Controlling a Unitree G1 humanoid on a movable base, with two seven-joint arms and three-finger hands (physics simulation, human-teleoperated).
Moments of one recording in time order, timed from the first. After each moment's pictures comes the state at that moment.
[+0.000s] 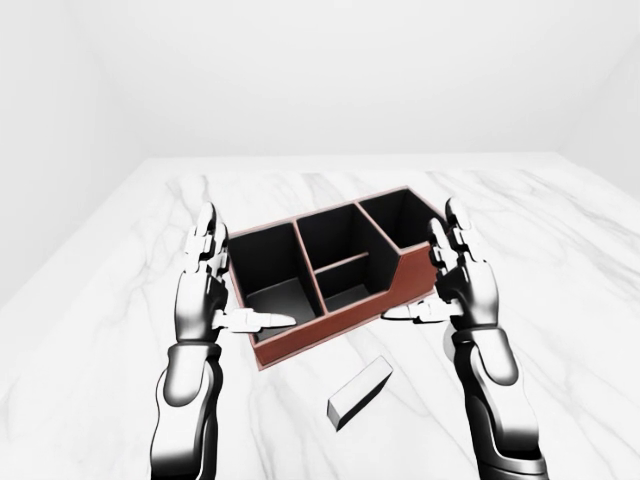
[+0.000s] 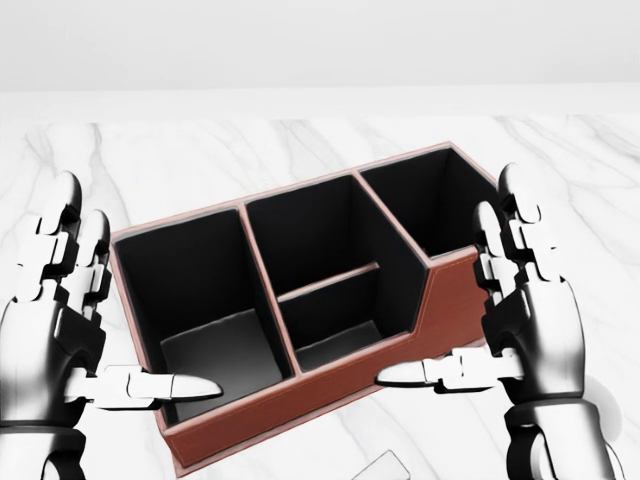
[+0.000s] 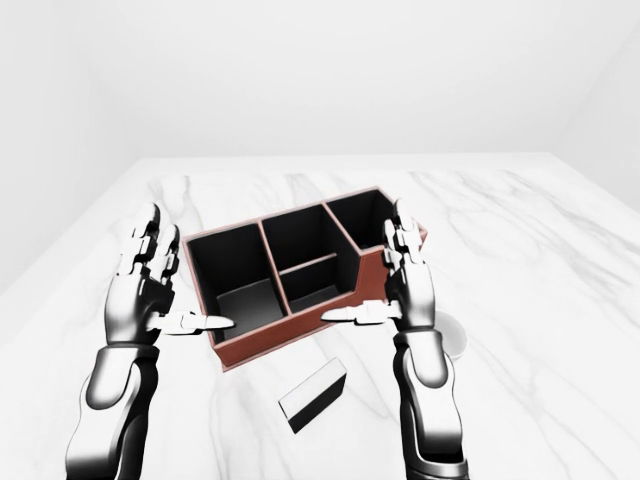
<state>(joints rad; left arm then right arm) 0.05 0.02 0.07 -0.46 -0.01 0.09 -0.08 0.01 -0.03 -0.07 -0.40 0.10 0.09 0.08</state>
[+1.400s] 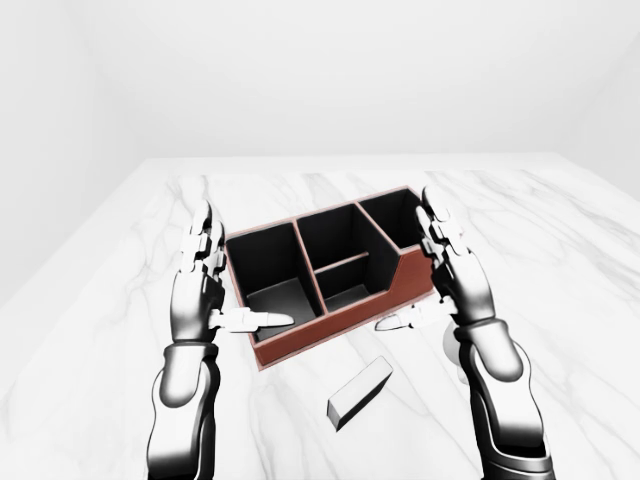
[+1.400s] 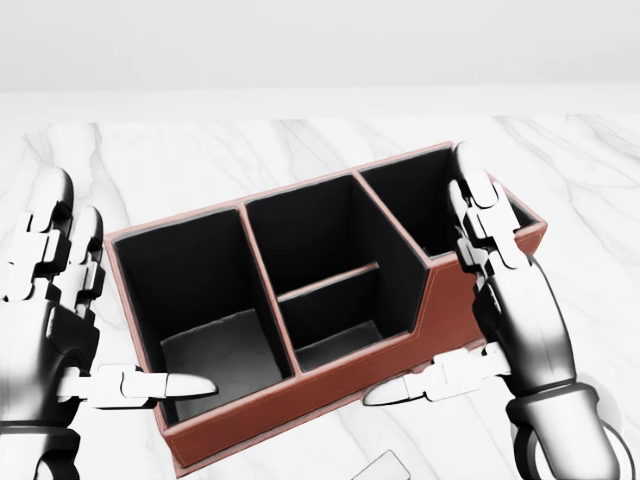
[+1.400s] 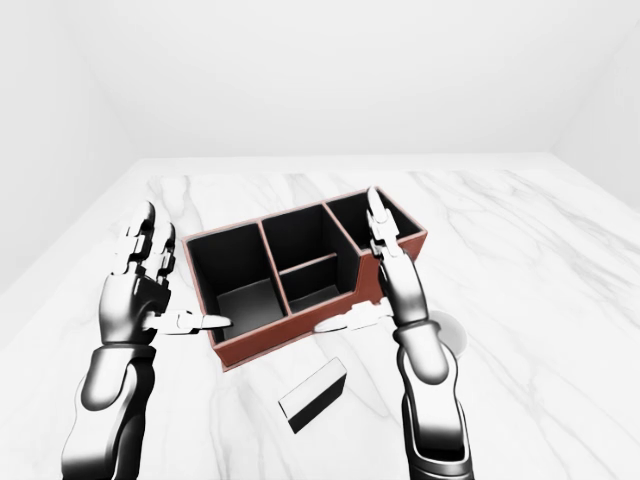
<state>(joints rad) 0.05 0.03 0.08 -0.47 -0.02 0.09 -0.08 -0.02 -0.06 -0.05 -0.46 -0.11 0.09 0.23</state>
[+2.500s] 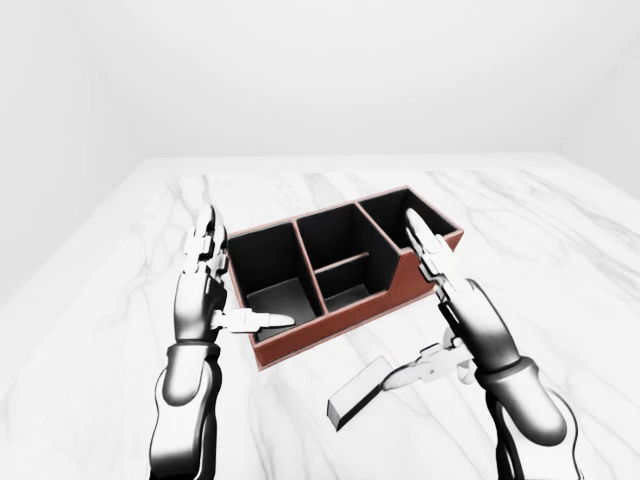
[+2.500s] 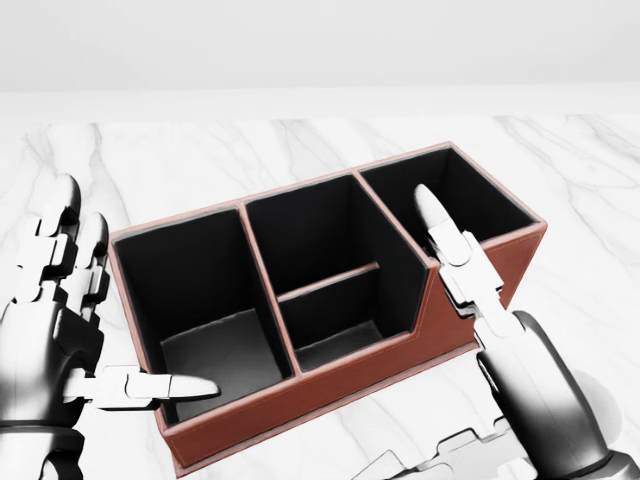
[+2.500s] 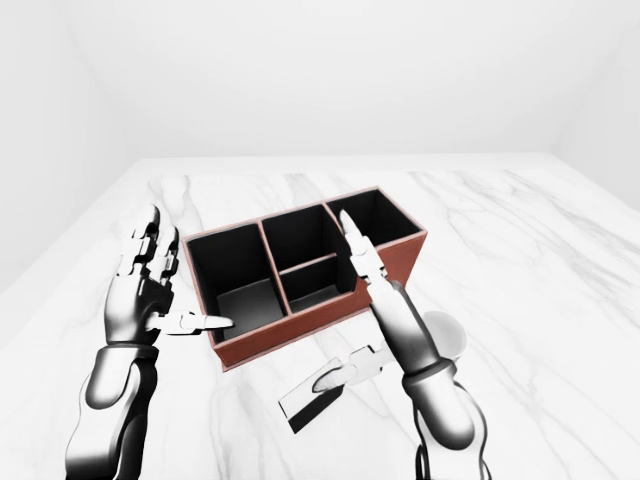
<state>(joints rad) 0.05 0.03 0.08 -0.45 -0.01 0.09 -0.08 0.19 -0.05 -0.01 -0.75 -0.26 0.09 0.45</state>
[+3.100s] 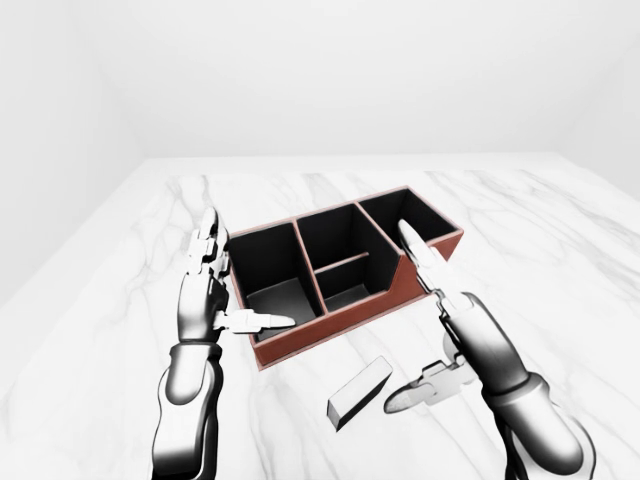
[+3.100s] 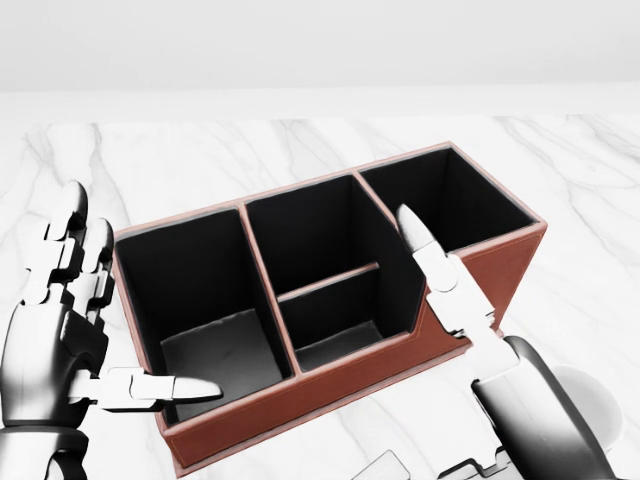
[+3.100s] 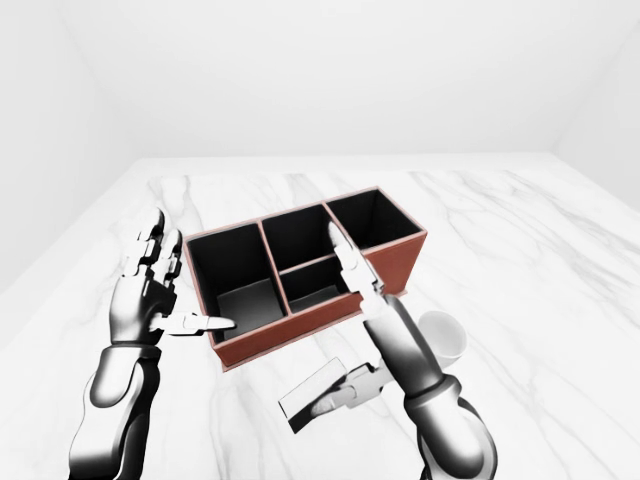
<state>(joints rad) 0.05 0.03 0.08 -0.42 -0.01 0.09 -0.08 0.26 -0.05 0.02 -0.86 -0.31 0.09 0.50</state>
